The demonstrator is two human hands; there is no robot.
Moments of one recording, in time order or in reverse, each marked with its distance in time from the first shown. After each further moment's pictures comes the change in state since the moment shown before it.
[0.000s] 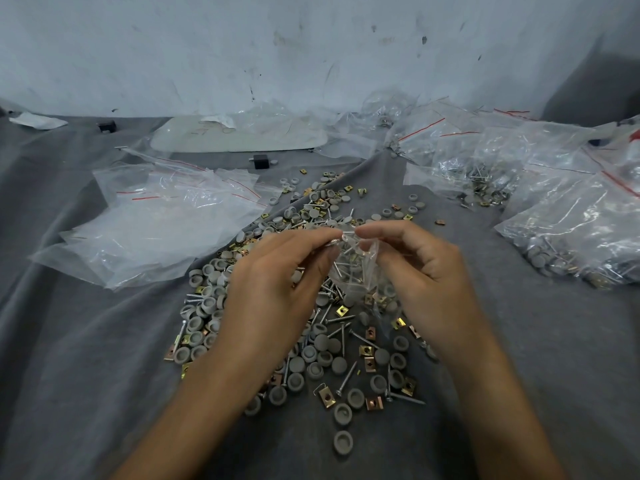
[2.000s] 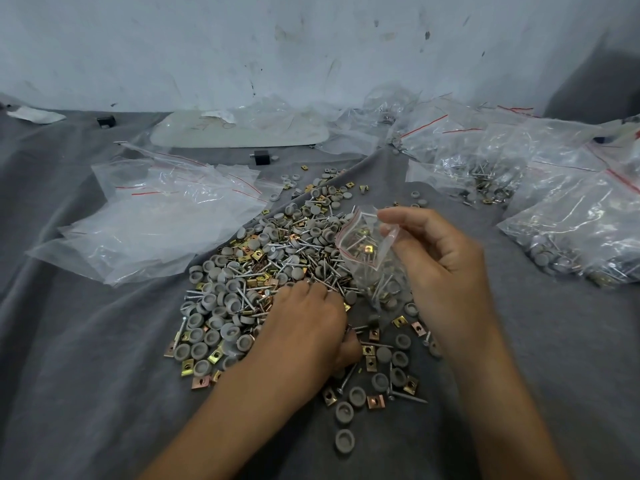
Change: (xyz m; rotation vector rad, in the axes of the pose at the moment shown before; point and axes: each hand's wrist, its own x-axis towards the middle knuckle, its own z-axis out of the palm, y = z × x) left_hand -0.018 0.006 0.024 0.636 -0.736 -0.048; right_hand 0.002 0.012 -0.001 0.028 0.172 -0.001
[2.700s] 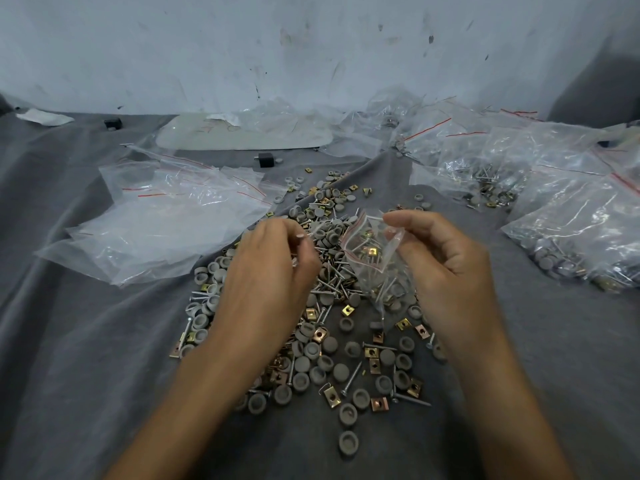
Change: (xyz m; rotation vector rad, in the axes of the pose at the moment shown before) left_hand 0.005 -0.031 -0.025 -0.494 0.569 -0.175; right_hand -0.001 -0.002 -0.001 0.017 -0.005 0.021
